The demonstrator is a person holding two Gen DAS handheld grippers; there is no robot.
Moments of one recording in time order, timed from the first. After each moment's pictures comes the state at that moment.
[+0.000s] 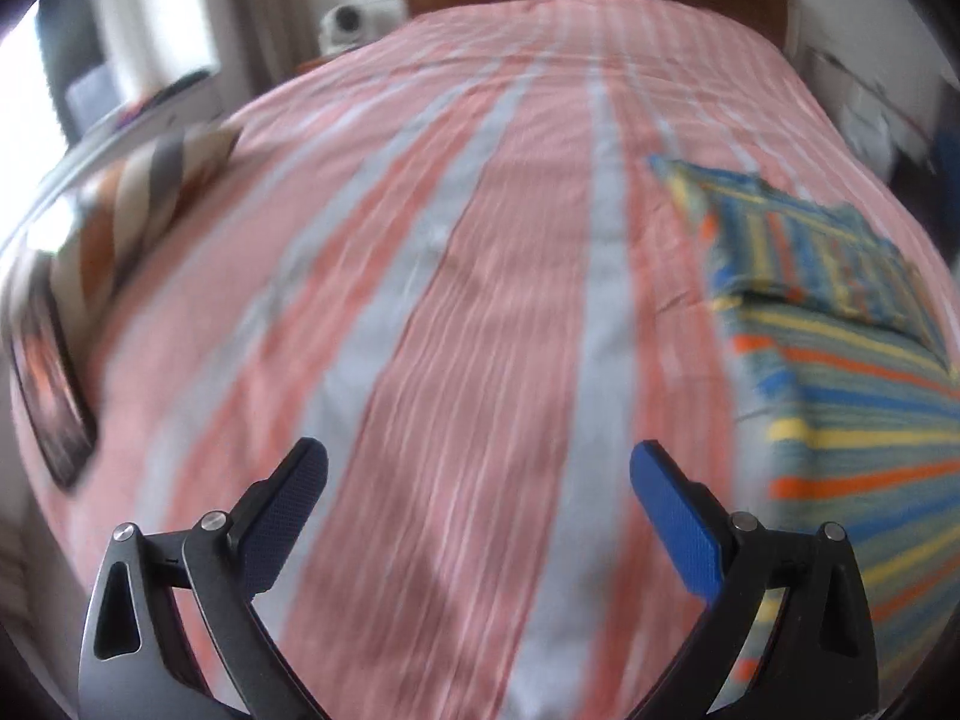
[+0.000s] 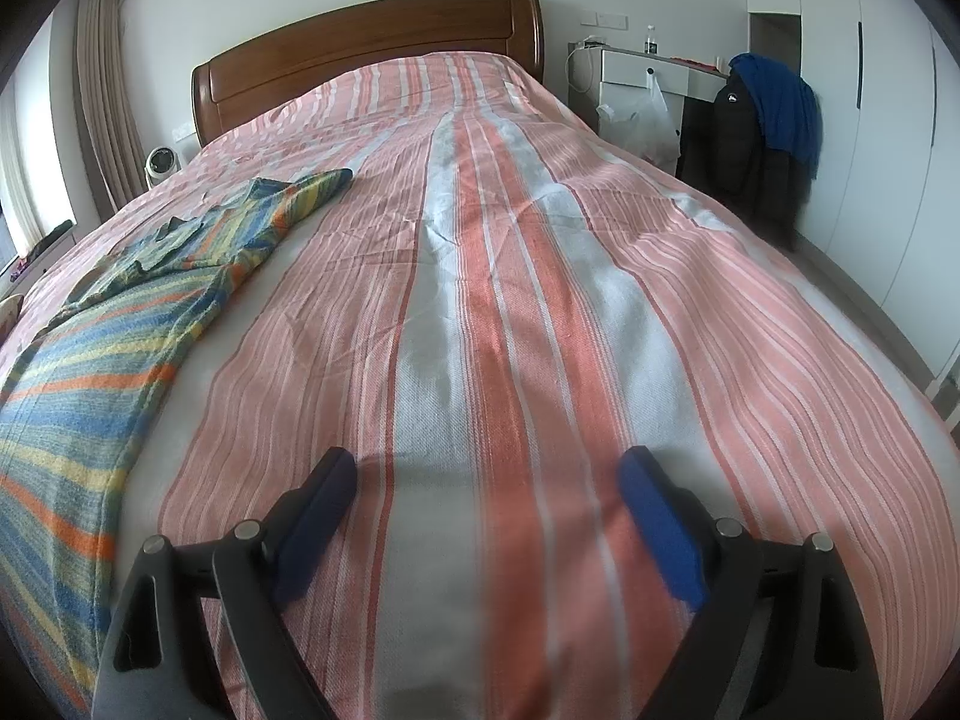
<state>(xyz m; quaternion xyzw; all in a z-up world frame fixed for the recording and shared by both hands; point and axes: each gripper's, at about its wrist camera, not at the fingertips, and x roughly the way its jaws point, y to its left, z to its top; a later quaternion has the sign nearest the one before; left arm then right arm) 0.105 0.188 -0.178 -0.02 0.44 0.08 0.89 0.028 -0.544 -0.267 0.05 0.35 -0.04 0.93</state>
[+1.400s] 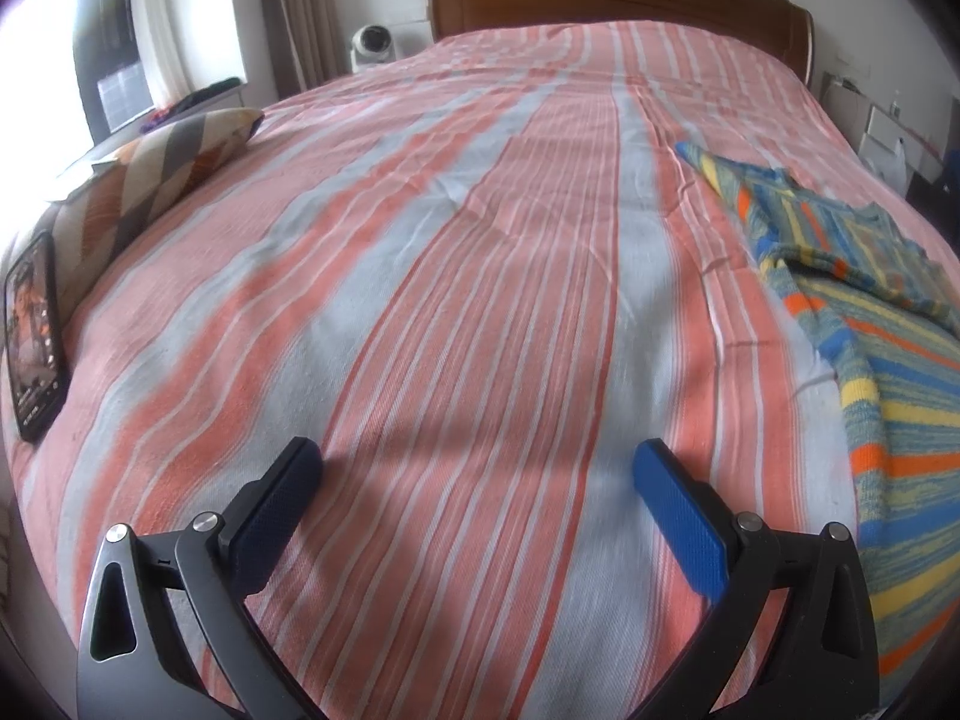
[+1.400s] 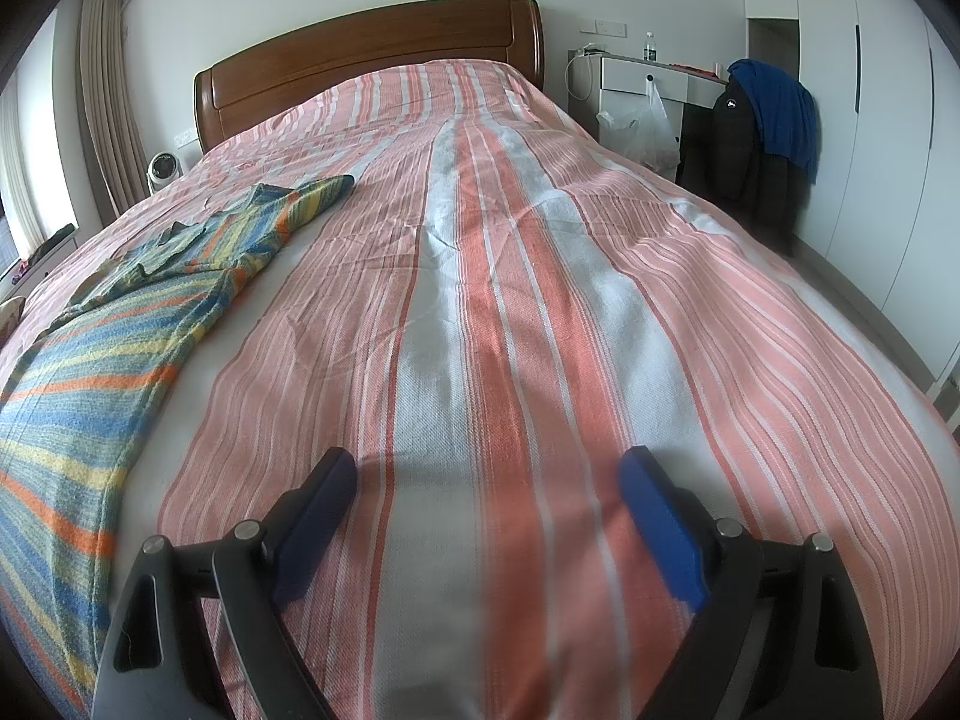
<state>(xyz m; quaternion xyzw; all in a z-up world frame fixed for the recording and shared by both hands) 0.097 0.190 -0.214 -0.02 0.40 0.10 0.91 0.024 -0.542 -0.266 0.05 0.35 -0.04 0.94</state>
